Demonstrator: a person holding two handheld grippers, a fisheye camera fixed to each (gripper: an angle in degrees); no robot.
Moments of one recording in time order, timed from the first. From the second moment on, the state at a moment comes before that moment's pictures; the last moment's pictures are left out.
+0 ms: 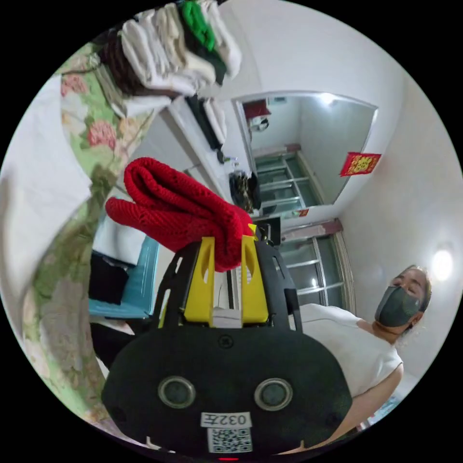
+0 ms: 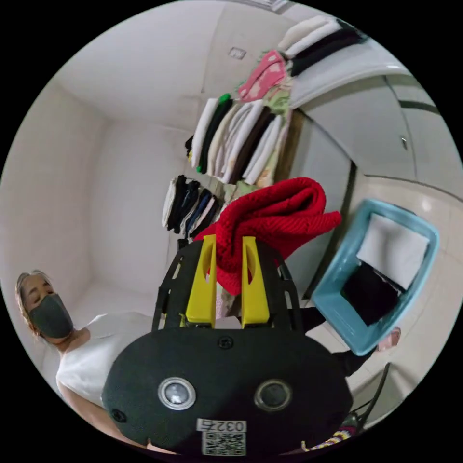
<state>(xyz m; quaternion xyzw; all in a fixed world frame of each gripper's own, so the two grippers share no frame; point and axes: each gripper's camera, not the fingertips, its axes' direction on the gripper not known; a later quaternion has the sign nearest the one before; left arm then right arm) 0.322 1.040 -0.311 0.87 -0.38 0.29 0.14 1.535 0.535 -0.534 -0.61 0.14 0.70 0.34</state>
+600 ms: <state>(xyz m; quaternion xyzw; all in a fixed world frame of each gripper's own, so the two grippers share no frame) 0.363 1.008 -0.533 0.82 -0.47 -0.05 0.31 1.466 0.475 -0.740 -0.62 0.40 0.64 0.21</state>
